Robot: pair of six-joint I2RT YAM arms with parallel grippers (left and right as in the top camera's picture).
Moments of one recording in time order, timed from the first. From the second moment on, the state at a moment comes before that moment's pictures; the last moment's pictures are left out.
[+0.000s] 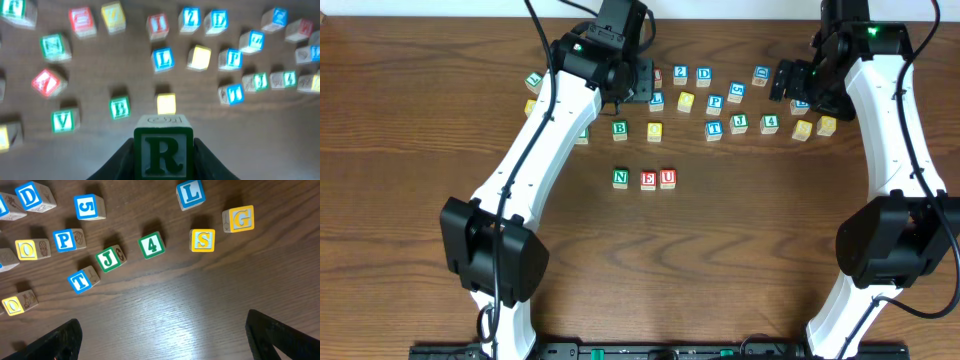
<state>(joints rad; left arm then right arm) -0.42 1.99 1.97 -1.04 0.05 -0.36 0.01 2.01 1.98 -1.27 0.00 0.32</state>
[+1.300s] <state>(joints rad) -0.71 2.15 1.84 -1.12 0.10 -0.48 -0.11 2.01 1.98 -1.24 0.00 0.32</state>
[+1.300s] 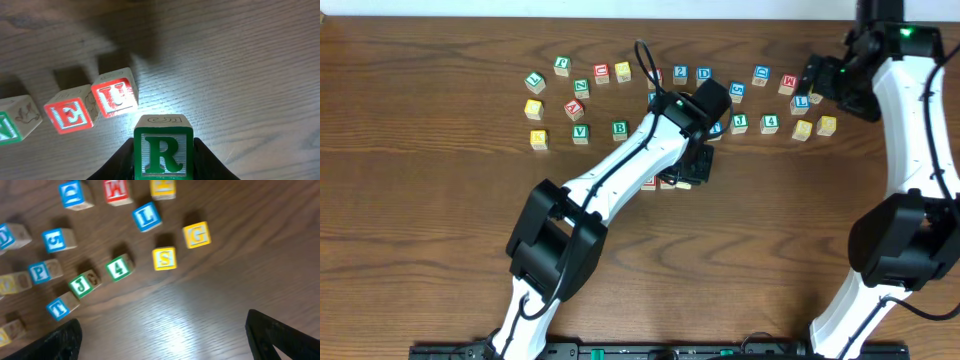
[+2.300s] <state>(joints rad) -0.75 2.28 1.84 -0.98 -0.03 -0.57 -0.14 2.01 1.98 -1.25 0.00 0.32</state>
